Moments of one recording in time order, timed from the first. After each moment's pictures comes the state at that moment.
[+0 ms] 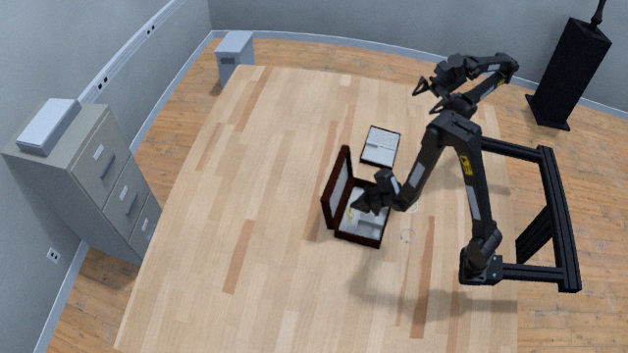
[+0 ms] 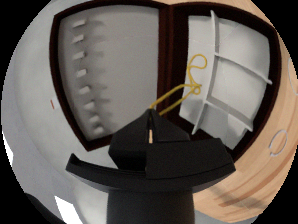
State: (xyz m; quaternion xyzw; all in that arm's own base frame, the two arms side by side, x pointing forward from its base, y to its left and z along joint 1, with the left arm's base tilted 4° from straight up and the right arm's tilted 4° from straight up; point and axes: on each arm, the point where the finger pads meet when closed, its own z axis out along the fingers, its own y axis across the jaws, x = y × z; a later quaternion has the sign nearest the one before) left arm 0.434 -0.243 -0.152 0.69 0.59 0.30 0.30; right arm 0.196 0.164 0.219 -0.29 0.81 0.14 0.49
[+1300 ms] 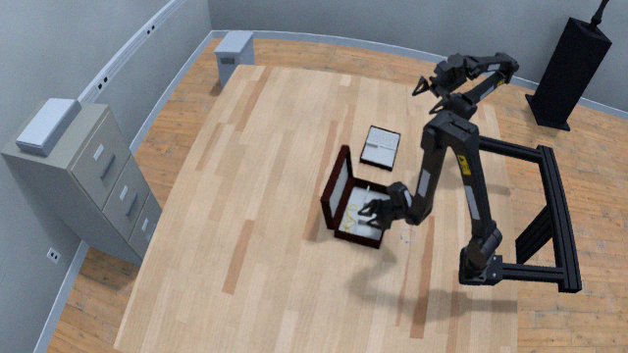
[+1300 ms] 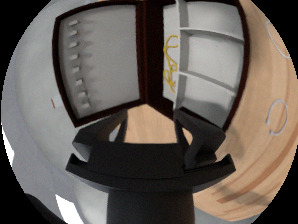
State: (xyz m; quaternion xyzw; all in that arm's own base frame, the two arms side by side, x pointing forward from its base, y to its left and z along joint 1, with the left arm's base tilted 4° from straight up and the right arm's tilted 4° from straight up) left arm 0.383 -0.203 -0.155 0.70 0.58 0.30 0.29; right arm 0.196 0.164 0.219 -0.29 0.81 0.14 0.49
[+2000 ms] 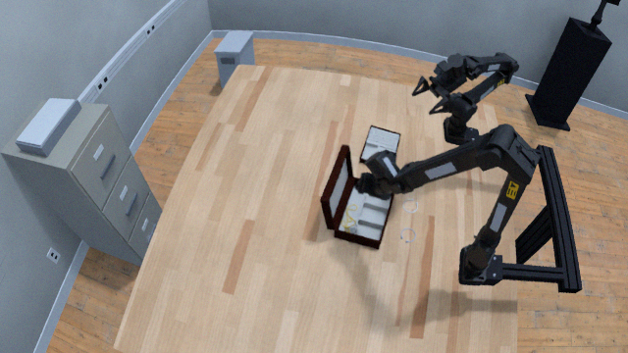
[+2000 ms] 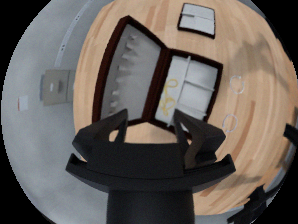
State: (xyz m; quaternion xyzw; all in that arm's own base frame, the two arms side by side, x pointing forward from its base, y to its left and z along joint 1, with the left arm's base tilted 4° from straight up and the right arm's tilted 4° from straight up) left arm 0.400 -0.252 -0.042 0.66 0.70 0.02 0.28; right arm 0.196 0.164 0.219 -0.29 0.81 0.14 0.49
